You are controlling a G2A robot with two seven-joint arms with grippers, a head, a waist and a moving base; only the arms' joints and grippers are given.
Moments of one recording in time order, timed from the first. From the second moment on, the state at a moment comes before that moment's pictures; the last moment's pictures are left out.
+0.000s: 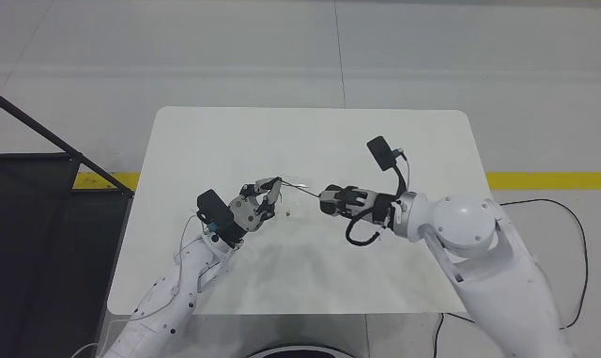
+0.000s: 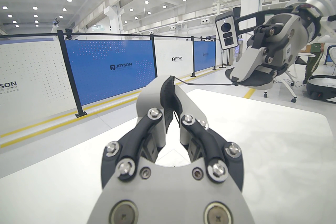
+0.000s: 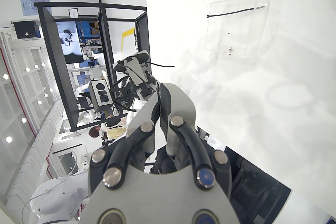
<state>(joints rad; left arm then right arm) 1.24 -1.19 -1.13 -1.43 1.41 -0.36 0.80 -0.96 -1.07 1.11 -1.94 0.09 0.61 0.84</state>
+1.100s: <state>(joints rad) 1.24 -1.19 -1.13 -1.43 1.41 -0.36 0.80 -0.97 -1.06 1.11 -1.95 0.10 0.59 0.83</state>
